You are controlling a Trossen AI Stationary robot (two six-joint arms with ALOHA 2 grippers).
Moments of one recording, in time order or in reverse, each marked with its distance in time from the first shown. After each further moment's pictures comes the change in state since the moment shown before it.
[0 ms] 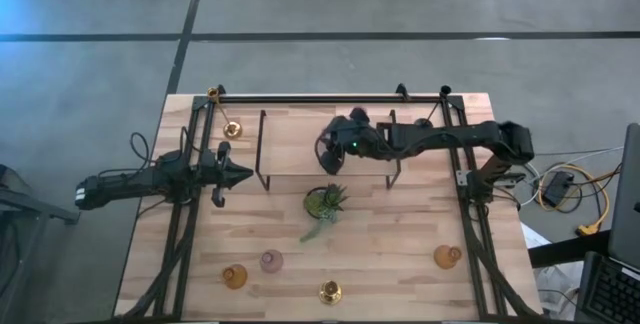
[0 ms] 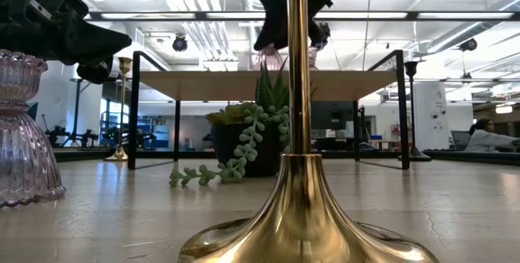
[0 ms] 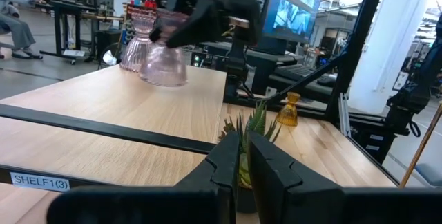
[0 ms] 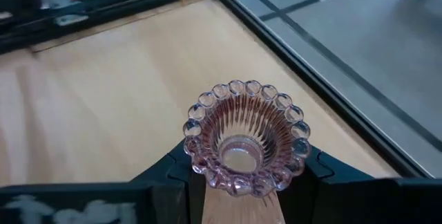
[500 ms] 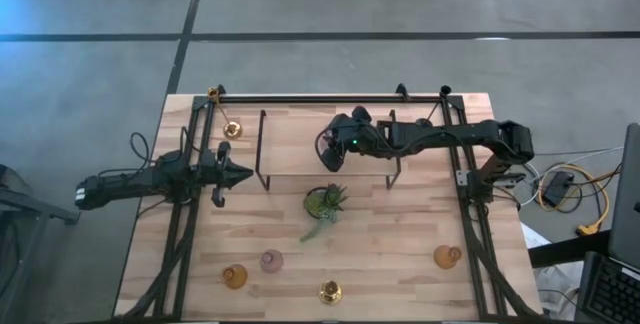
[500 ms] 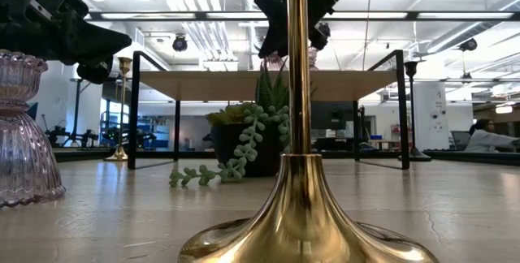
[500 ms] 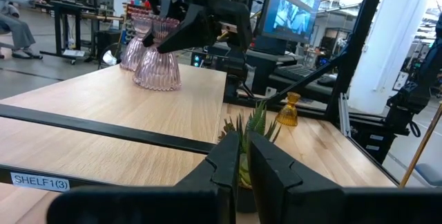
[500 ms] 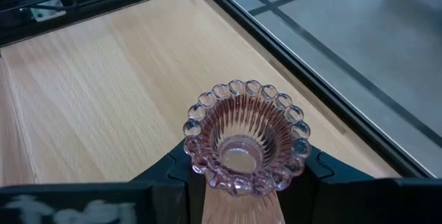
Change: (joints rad) left arm 0.000 0.000 0.000 0.000 0.000 0.000; right arm -0.023 0.000 -0.028 0.004 -0.001 0.007
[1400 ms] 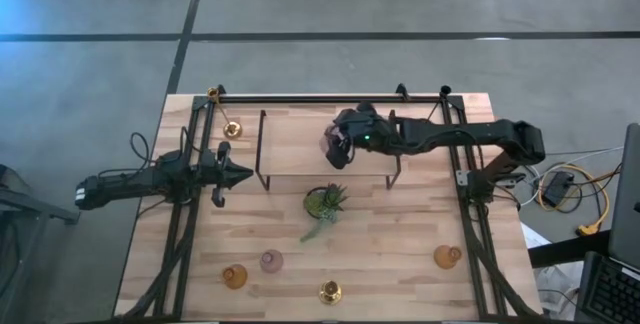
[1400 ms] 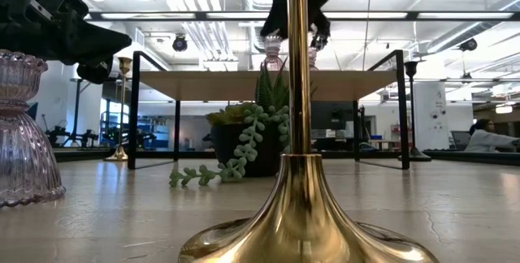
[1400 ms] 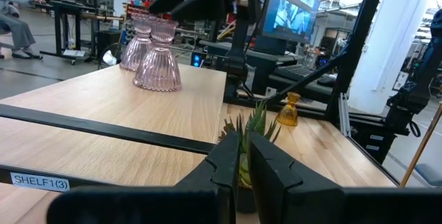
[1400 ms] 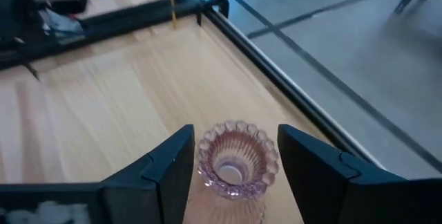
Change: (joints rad) left arm 0.000 0.000 0.000 0.000 0.000 0.000; right arm 0.013 -0.092 0.011 -0.005 0.003 -0.063
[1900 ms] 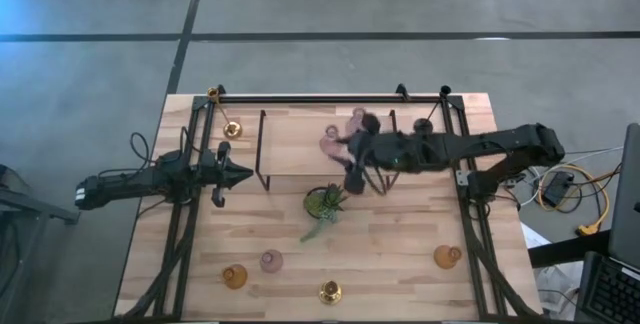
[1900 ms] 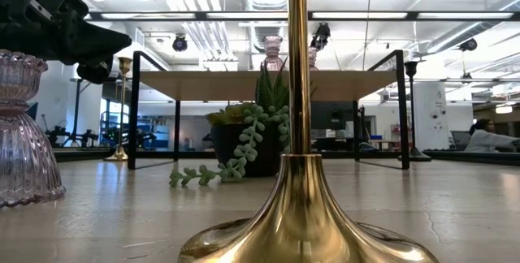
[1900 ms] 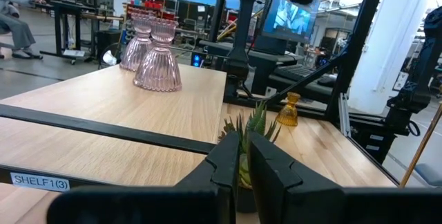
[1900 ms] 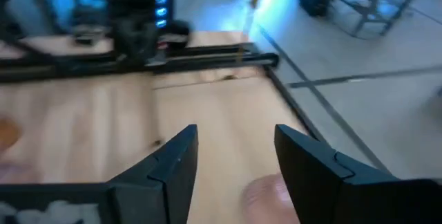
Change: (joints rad) left arm 0.000 0.004 0.000 -0.001 0.000 0.000; right arm 0.210 -0.126 -0.008 0.004 -0.002 -0.160
